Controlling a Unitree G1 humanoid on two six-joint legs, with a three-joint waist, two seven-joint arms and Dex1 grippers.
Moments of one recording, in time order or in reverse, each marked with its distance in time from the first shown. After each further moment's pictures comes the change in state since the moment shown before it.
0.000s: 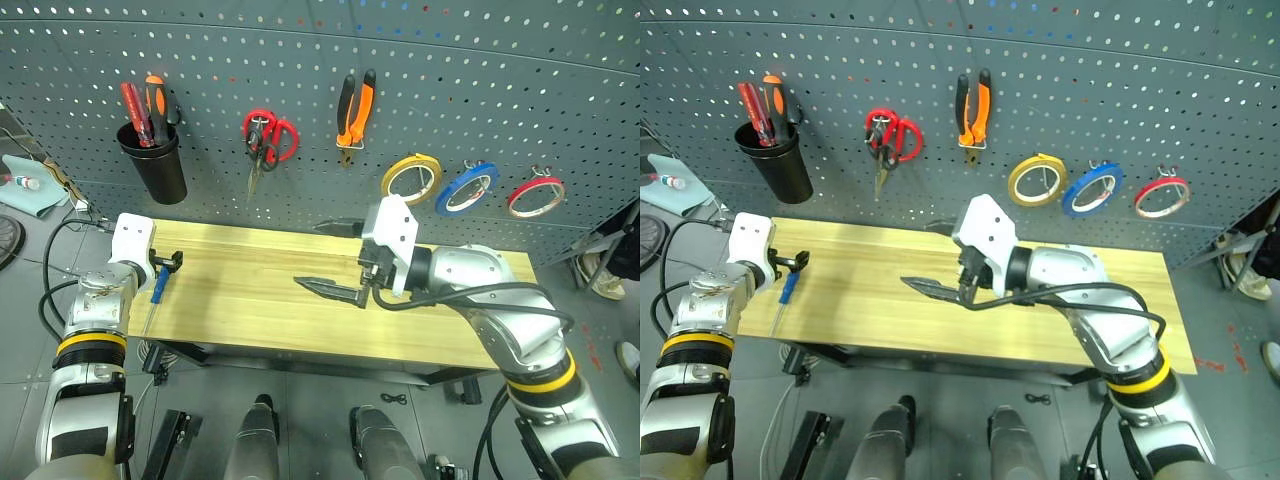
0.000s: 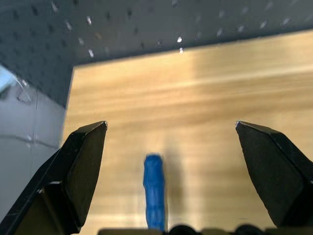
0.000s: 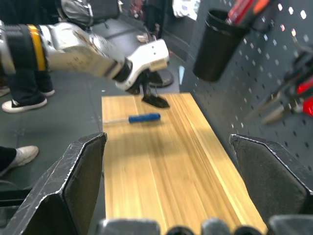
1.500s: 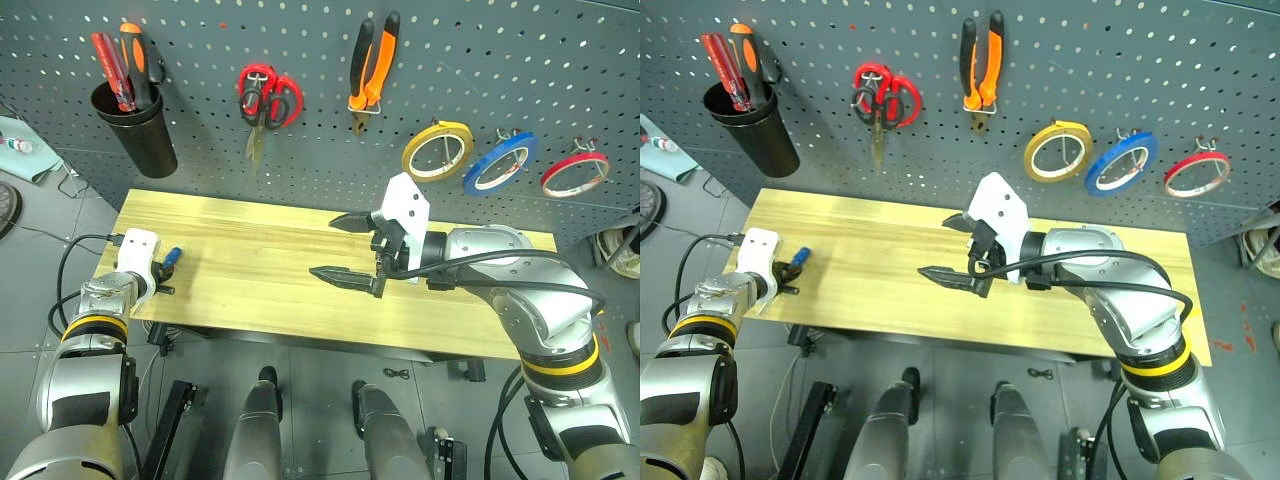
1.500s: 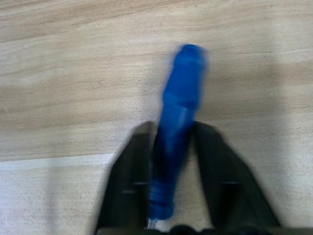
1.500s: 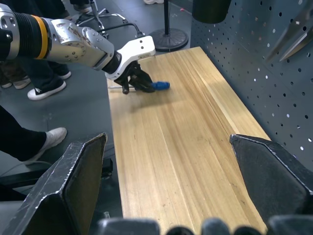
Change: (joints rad) left arm -0.184 0.017 -0.045 0.502 0.085 -0.267 -0.098; right arm -0.061 -0.077 -0.083 -0.014 0.065 0.244 0.043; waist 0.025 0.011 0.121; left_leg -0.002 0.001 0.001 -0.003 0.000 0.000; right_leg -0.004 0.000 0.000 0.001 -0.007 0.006
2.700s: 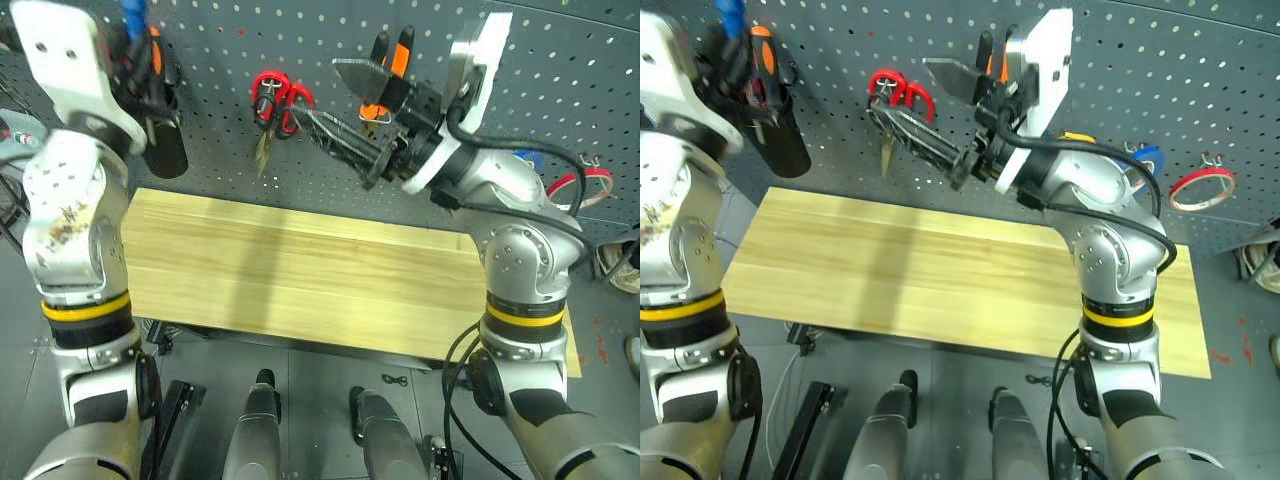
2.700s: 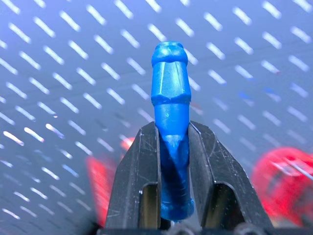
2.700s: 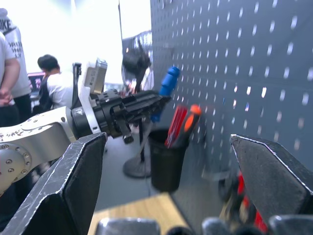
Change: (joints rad) left arm -0.098 -0.099 0.163 -1.304 -0.208 0.273 0.305; right arm -0.251 0.272 -0.230 0.212 0.116 -0.268 -0.167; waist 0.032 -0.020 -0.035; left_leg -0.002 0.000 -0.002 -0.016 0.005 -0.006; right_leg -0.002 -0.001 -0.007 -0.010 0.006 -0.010
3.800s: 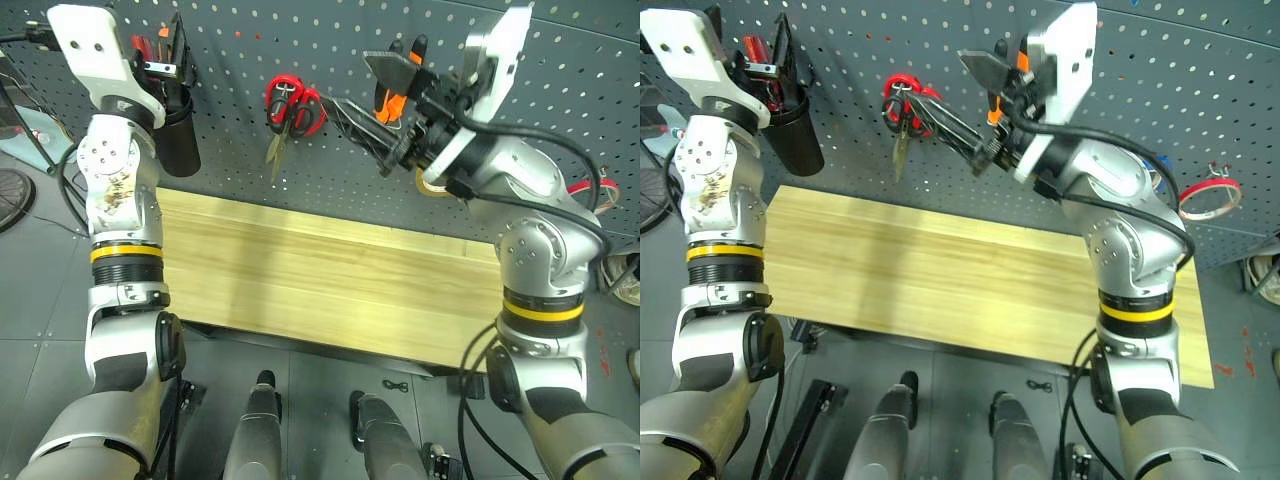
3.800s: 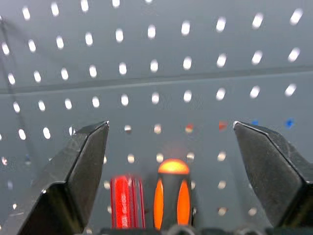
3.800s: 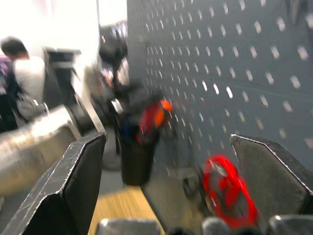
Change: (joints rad) left arm -0.114 -0.065 -0.014 0.498 -0.016 -0.400 -0.056; right arm 0.077 -0.151 0.000 -0.007 -0.016 0.041 -0.045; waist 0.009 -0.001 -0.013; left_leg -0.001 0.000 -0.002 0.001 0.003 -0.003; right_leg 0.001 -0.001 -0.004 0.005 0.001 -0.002
